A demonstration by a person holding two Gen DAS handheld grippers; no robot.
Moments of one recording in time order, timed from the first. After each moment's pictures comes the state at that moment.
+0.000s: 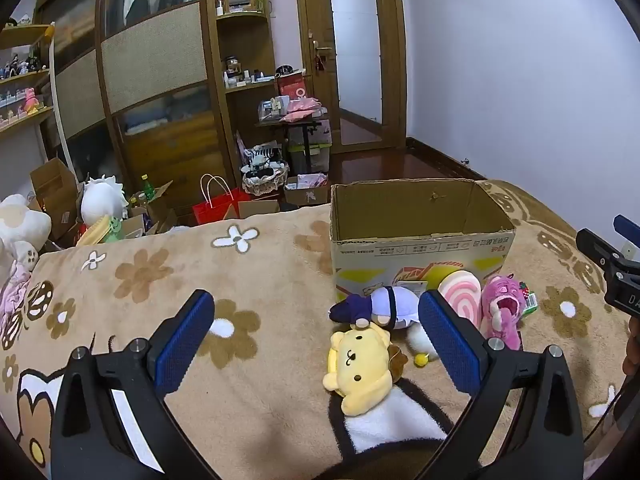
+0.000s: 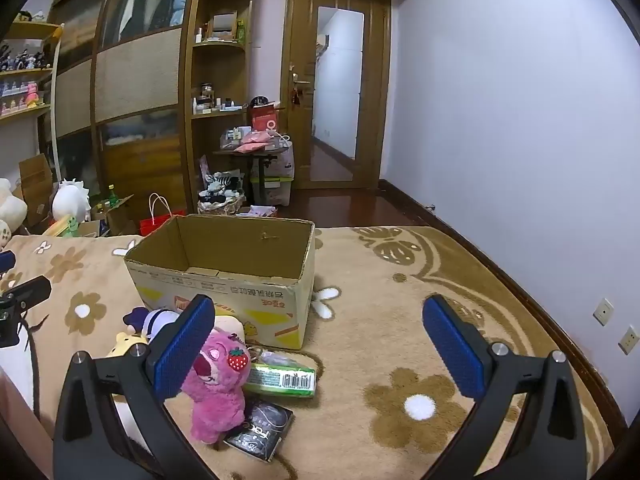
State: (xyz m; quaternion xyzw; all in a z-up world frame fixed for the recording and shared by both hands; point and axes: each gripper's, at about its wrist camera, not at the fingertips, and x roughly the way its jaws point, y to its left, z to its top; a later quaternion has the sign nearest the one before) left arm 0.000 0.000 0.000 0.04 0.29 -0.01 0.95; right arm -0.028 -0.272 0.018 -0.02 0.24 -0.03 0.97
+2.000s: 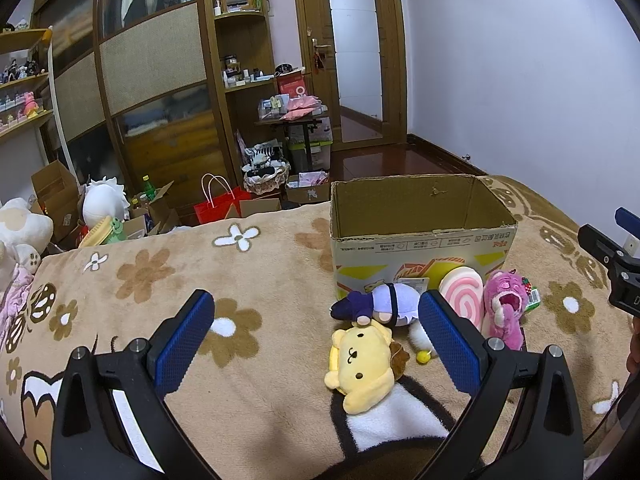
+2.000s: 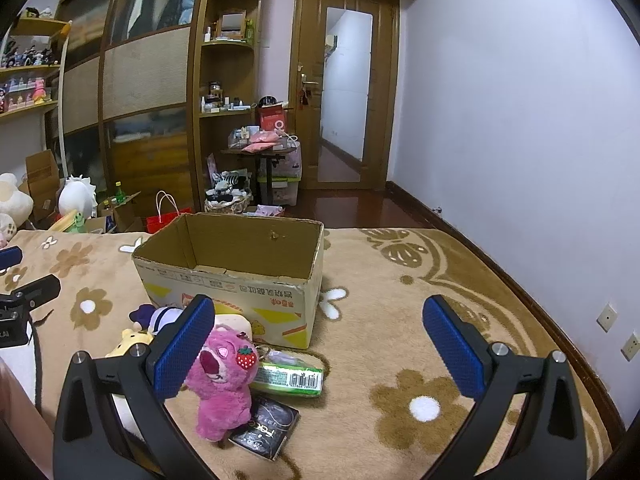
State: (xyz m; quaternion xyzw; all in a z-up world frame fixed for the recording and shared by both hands) left arm 0.000 -0.001 0.002 0.05 0.30 -0.01 0.95; right arm -0.027 -0.269 0.018 -0.02 0.25 -0.03 0.97
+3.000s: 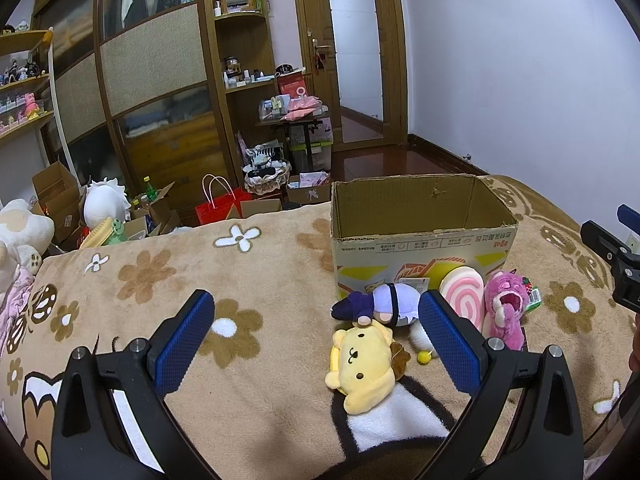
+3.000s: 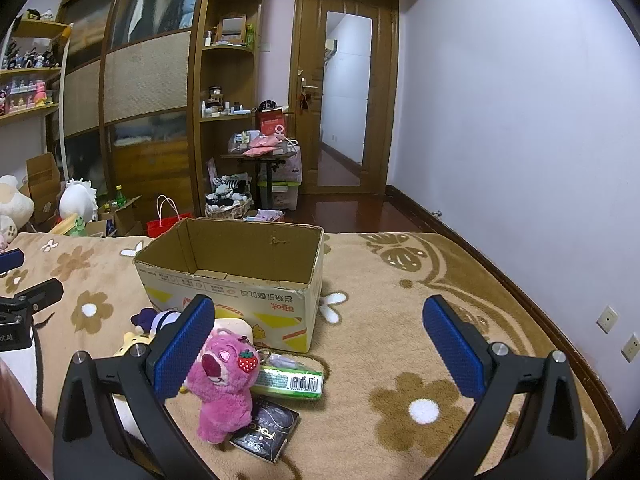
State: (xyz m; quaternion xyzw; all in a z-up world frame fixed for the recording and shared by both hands) left arm -0.004 0.007 0.004 0.05 0.30 -0.01 0.95; right arm -0.031 -0.268 0.026 -0.02 0.24 -0.03 0.97
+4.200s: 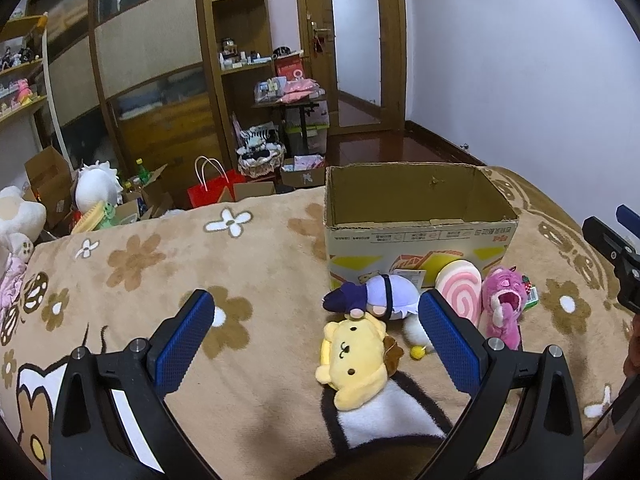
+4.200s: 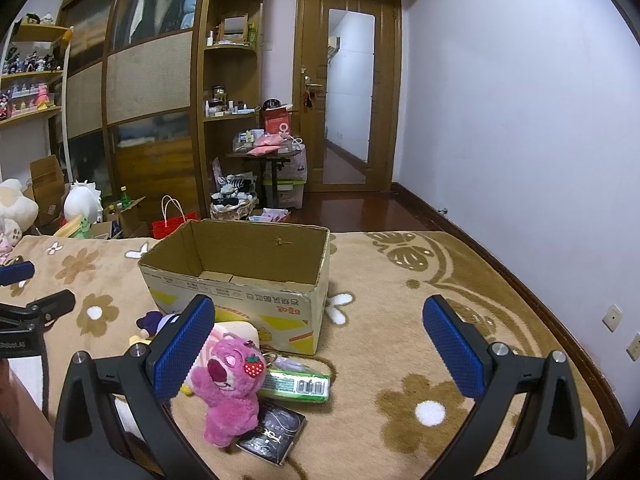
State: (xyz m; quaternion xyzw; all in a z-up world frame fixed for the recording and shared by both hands) left arm 0.010 0.008 -0.004 0.03 0.33 -0.02 0.94; right arm -0.029 -0.267 0.025 -0.01 0.24 -0.01 0.97
